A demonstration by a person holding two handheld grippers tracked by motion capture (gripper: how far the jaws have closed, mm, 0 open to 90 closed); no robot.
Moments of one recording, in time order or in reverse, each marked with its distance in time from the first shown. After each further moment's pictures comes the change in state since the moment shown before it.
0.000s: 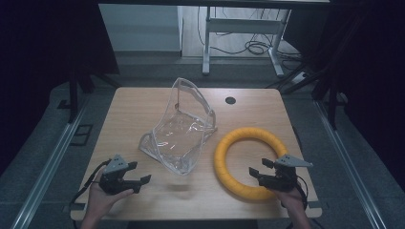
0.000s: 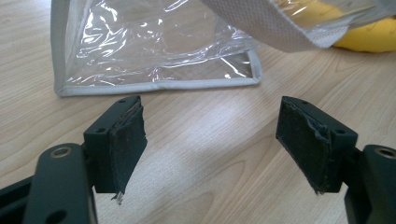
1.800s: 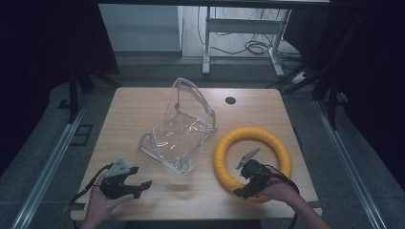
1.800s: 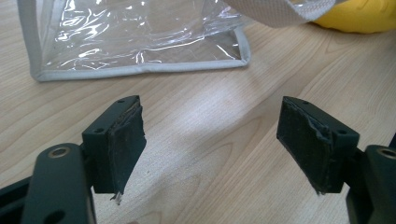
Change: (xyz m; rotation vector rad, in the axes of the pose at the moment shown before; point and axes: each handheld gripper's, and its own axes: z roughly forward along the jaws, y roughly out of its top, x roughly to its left) left arm -0.007 -0.008 0.001 0.039 -0.033 0.013; right arm 0.058 0.038 0.048 0.690 0.189 -0.353
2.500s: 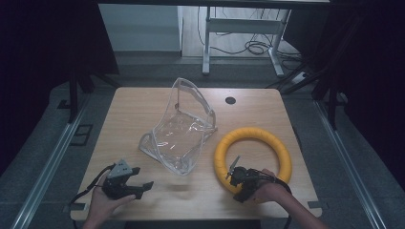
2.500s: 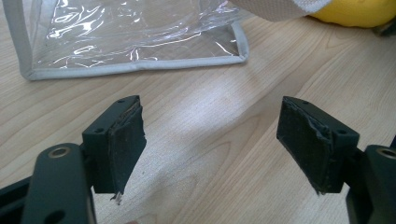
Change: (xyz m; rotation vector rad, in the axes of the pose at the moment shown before) left arm -0.002 -0.001 0.004 0.008 -0.003 0.007; right arm 0.011 0.011 0.036 0.246 -0.050 -0.148
